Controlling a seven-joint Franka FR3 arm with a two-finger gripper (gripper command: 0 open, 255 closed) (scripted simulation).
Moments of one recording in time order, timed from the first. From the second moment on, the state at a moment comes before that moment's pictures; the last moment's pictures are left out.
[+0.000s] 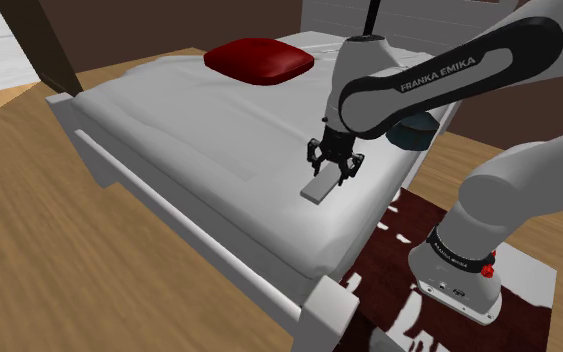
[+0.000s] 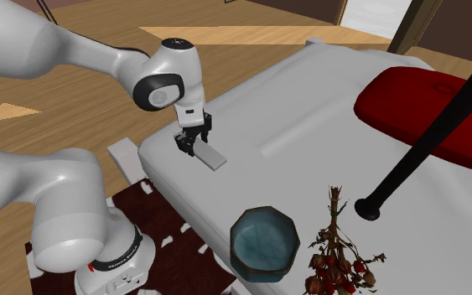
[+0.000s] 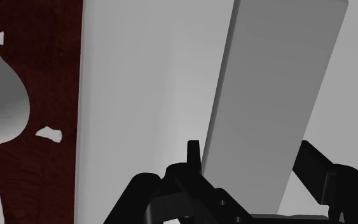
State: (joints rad) arm -0.24 -0.60 0.58 -2.82 0.43 2.27 1.24
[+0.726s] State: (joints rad) arm -0.24 -0.70 0.52 -2.74 0.39 2.08 1.24
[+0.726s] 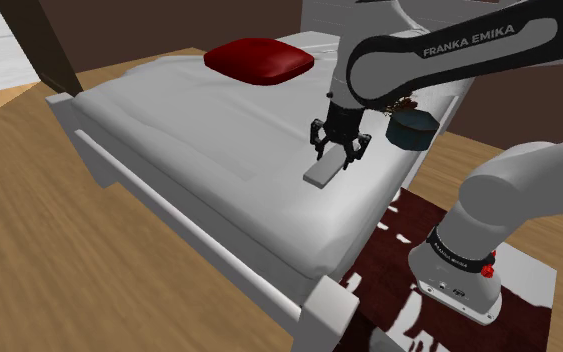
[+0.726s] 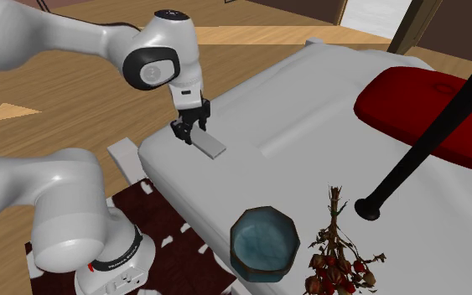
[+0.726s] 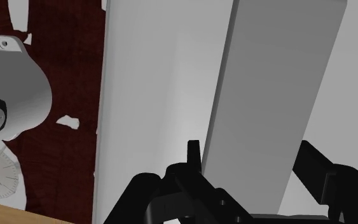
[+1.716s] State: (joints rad) arm -0.26 -0.77 0.45 -2.57 0.34 1.86 1.25
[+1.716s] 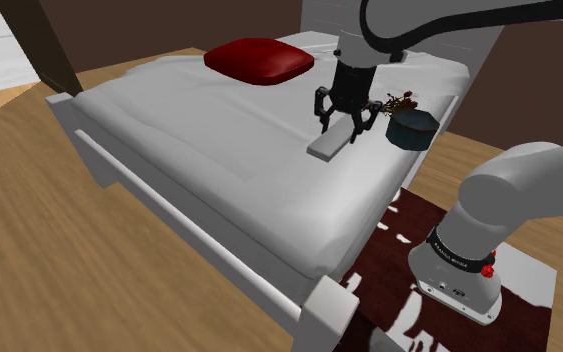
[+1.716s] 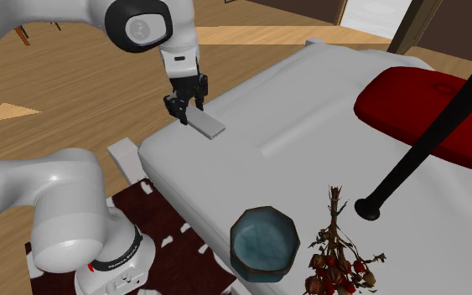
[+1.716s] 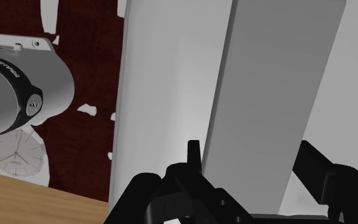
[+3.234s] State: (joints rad) arm -0.46 -0.78 0.01 -2.58 0.03 1.81 0.81
